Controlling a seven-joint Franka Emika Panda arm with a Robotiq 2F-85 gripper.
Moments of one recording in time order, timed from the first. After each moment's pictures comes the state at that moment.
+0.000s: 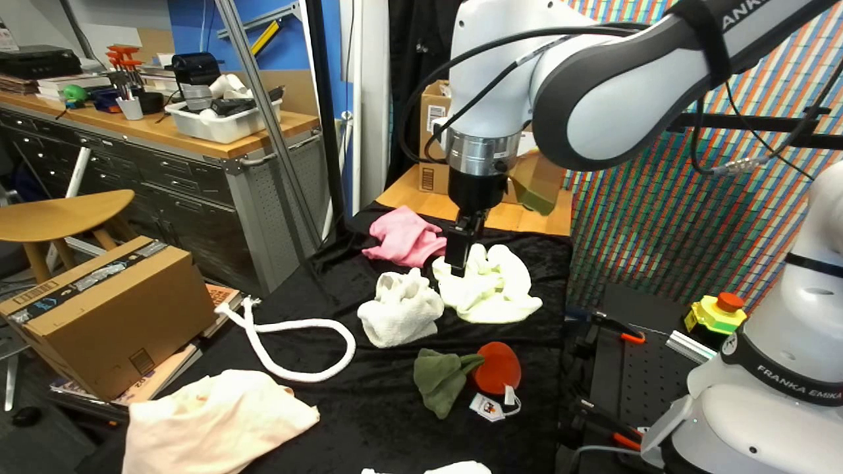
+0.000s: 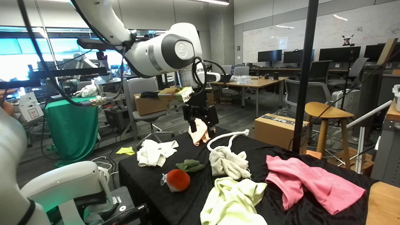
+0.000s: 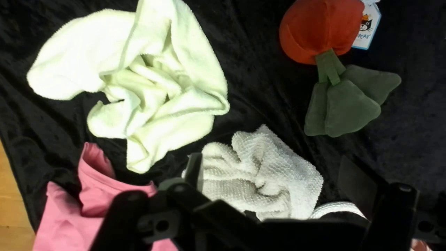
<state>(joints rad) 0.07 -0.15 0.24 -2.47 -0.15 2.34 0.25</state>
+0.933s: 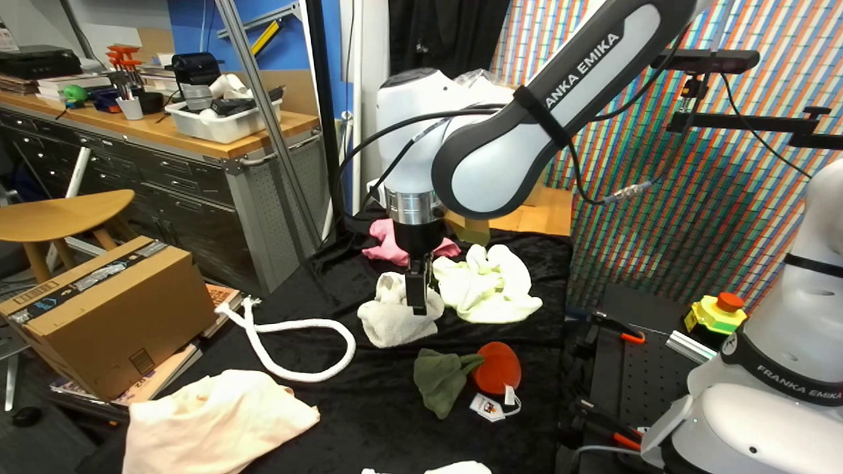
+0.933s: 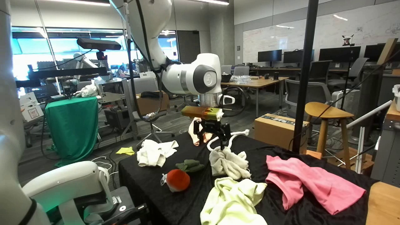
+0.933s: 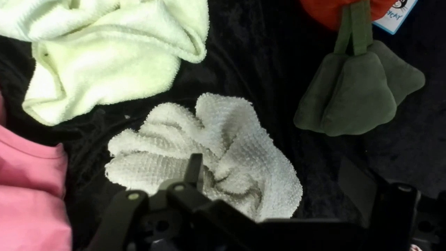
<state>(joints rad) 0.10 0.23 0.19 -2.23 -0.15 2.39 -0.04</state>
